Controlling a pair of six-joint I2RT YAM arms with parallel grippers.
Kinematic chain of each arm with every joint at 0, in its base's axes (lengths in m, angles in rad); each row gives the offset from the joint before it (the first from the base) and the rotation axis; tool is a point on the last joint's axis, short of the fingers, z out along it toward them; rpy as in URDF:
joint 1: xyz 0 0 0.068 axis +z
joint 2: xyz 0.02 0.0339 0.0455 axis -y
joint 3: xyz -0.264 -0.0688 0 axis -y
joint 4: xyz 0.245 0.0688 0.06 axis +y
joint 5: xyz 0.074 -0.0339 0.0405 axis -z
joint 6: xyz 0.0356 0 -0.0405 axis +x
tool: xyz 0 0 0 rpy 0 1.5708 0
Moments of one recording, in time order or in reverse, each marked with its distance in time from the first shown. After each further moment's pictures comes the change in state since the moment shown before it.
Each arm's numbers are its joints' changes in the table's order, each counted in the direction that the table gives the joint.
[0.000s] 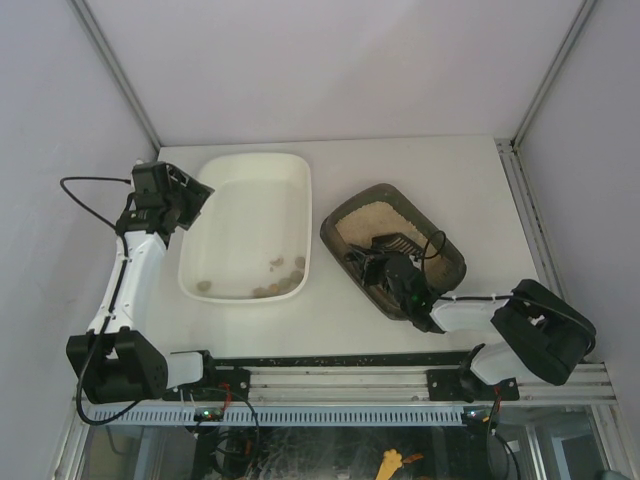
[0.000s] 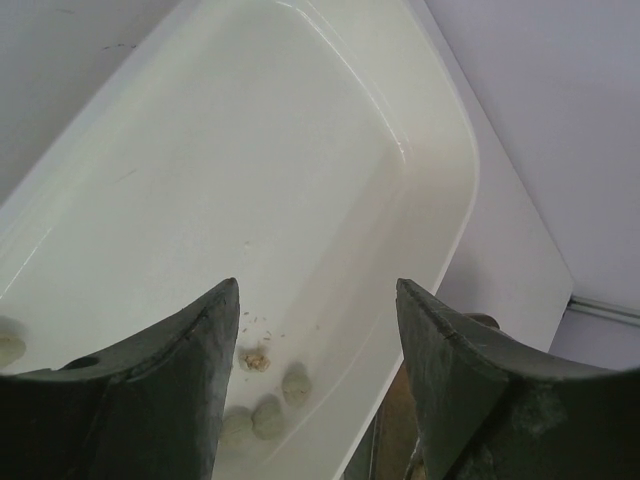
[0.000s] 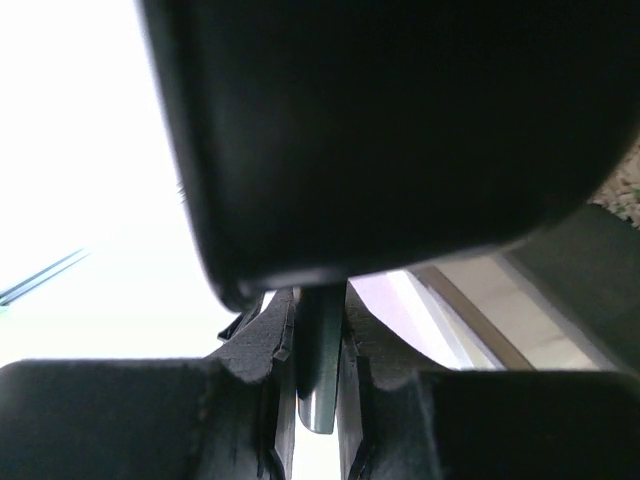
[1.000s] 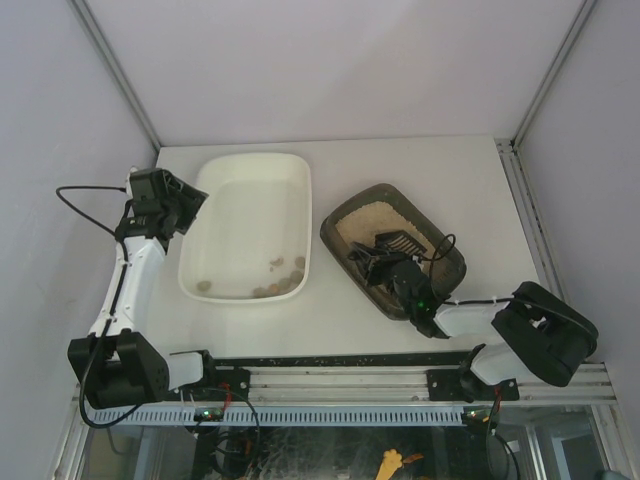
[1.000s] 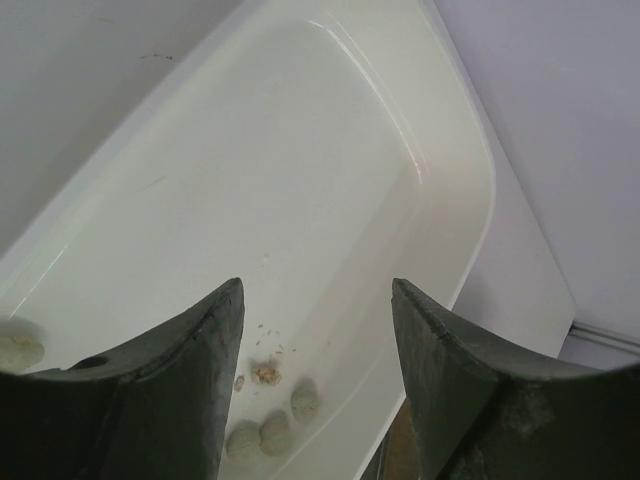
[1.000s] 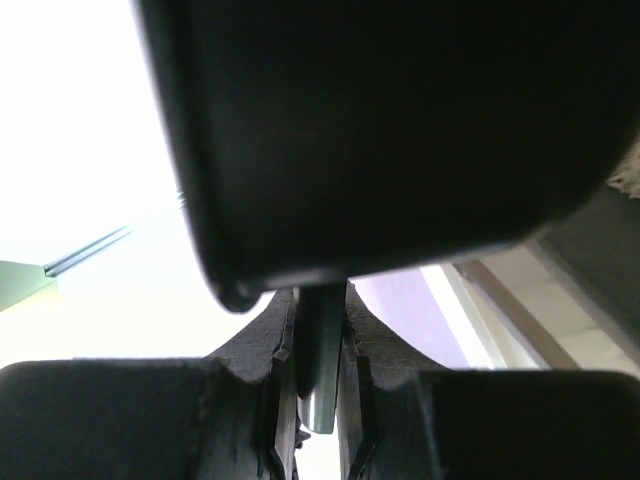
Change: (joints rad) left arm 0.033 0.022 -0.061 -0.038 -0.019 -0.013; right arm 0.003 0.006 -0.049 -0.146 0.008 0.000
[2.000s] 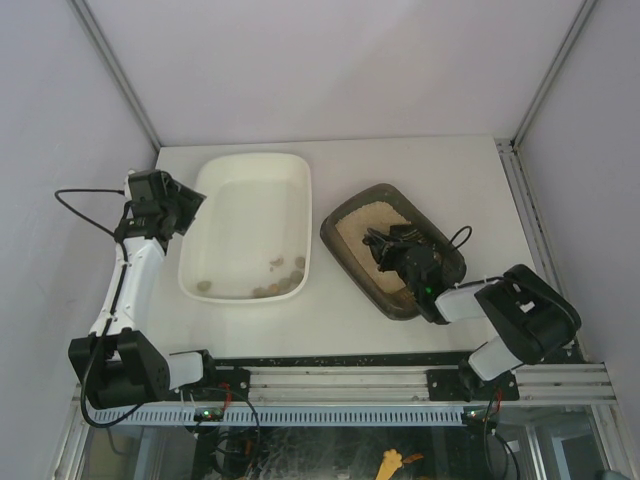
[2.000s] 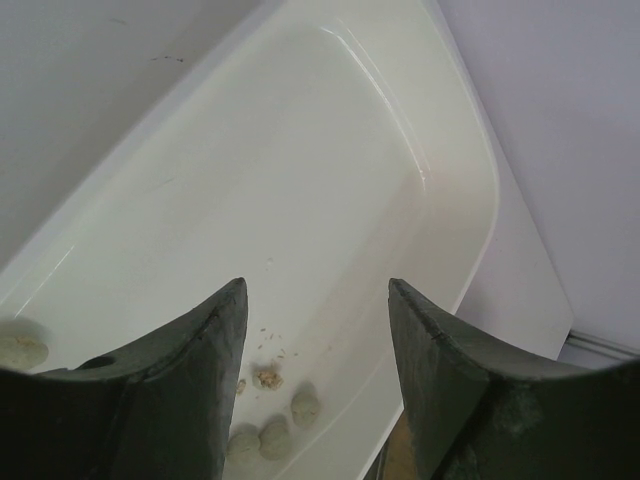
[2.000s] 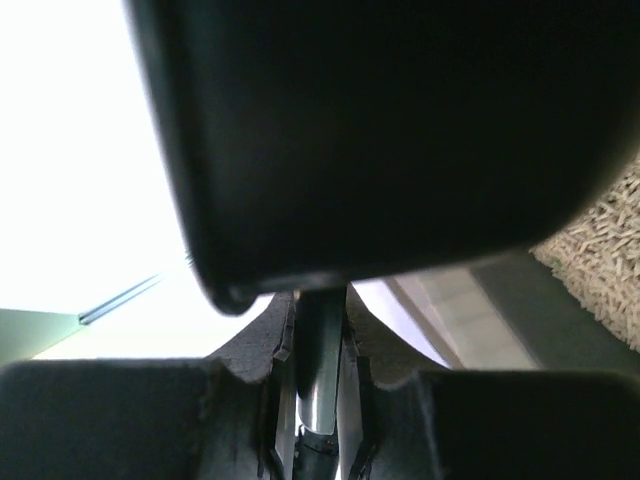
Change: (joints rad) left arm 0.015 -0.001 -0.018 -0.009 -0.001 -0.017; right arm -0.216 -0.098 -0.008 -0.105 -0.114 -0.005
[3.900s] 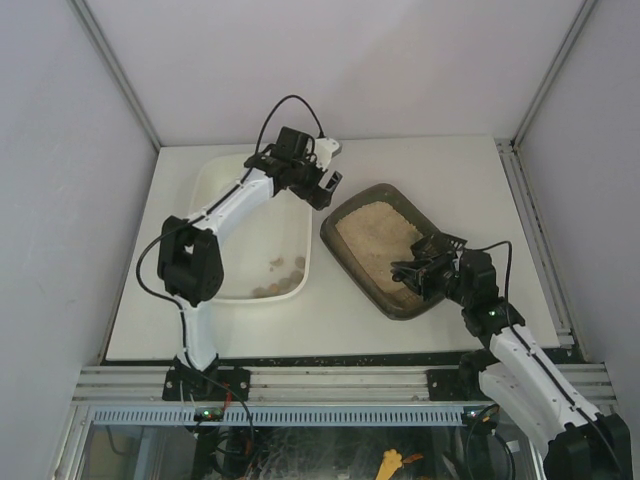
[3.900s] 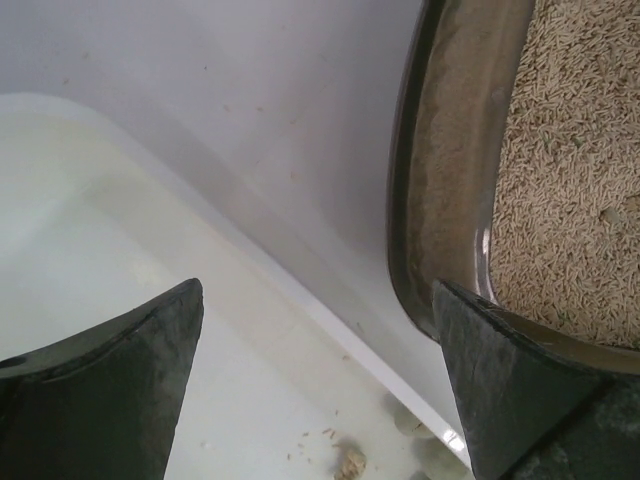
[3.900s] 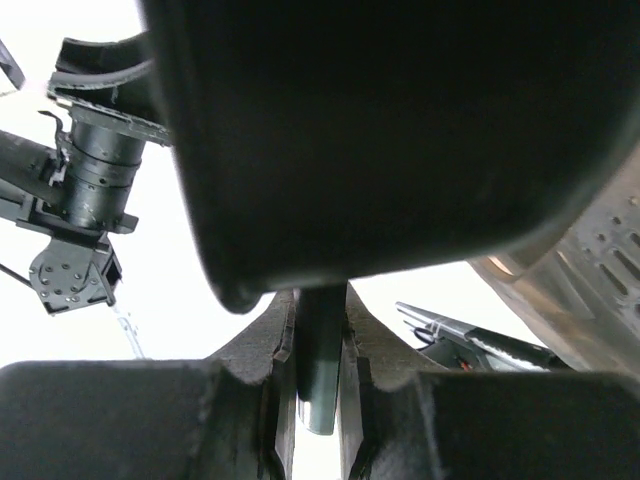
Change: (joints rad) left arm -0.609 -0.745 0.697 0.132 0.200 1.141; right arm -0.293 0.797 0.014 1.006 -0.585 -0.434
